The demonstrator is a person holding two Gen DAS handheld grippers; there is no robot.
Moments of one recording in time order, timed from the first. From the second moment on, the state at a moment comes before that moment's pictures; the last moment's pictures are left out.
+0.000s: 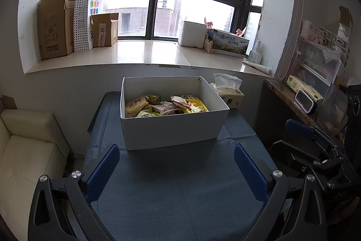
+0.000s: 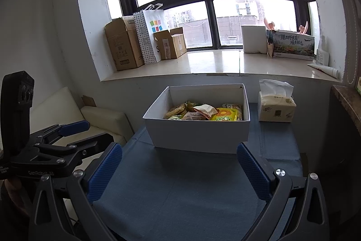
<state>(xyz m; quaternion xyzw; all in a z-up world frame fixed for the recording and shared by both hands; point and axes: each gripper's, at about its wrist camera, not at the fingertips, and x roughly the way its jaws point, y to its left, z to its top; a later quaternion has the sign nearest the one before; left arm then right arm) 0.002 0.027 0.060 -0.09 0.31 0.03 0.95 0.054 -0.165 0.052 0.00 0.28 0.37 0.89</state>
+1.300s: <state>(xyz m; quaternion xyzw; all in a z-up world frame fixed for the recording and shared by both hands) -0.002 0.028 0.061 -0.09 0.31 0.03 0.95 0.055 -0.168 0.049 0.01 0.29 0.36 0.89</state>
